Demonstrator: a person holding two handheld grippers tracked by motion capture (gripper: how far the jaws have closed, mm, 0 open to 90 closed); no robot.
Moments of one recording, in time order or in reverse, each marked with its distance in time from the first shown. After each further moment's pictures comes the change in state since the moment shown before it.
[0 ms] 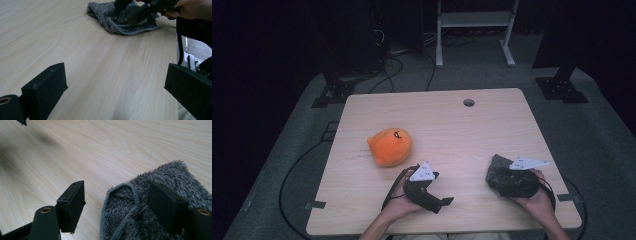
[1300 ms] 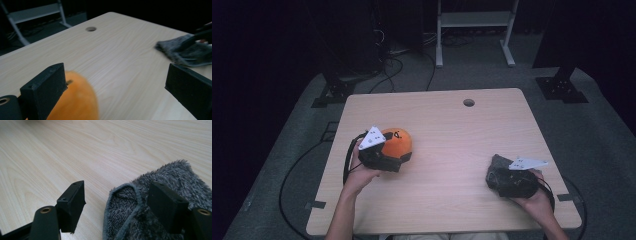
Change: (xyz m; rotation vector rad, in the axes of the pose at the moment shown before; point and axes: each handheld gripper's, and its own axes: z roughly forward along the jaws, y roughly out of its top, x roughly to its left) left arm 0.086 0.018 -0.112 -0.161 0.354 -0.017; right arm 0.002 0.000 0.001 0.001 0.010 0.009
